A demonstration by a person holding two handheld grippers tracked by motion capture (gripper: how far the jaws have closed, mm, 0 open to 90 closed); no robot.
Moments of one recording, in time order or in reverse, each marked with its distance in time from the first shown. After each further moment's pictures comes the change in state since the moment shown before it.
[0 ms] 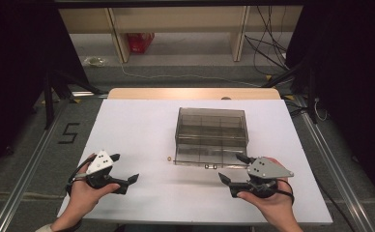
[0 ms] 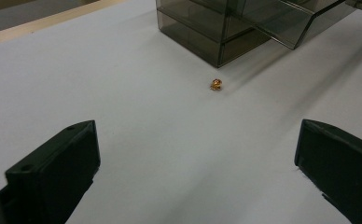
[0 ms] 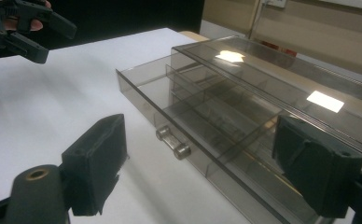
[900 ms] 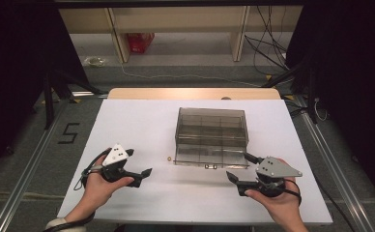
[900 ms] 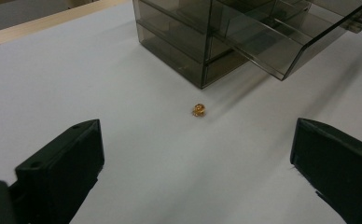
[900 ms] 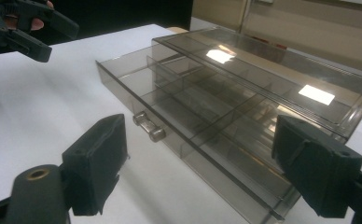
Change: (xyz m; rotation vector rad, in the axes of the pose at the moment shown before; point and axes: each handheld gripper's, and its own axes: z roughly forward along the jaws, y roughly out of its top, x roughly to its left) left arm -0.014 0.024 0.032 0.005 -0.037 -0.009; right arm -0.015 -0.009 -0.009 0.004 -0.032 0.030
